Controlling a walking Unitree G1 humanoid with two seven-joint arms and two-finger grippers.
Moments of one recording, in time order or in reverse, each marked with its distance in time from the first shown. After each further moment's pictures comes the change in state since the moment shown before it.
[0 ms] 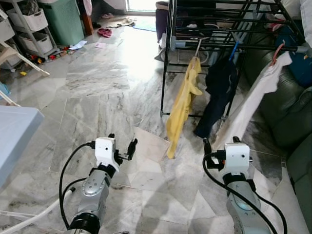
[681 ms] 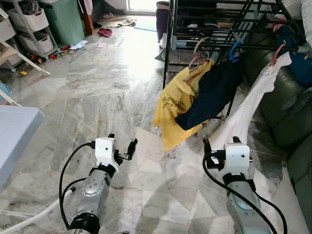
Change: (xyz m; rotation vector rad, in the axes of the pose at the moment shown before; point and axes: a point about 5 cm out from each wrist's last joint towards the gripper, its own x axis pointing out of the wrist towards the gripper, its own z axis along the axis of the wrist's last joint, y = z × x) left arm 0.000 0.000 0.000 0.000 0.000 0.000; right arm 0.000 0.000 0.000 0.000 0.000 0.000
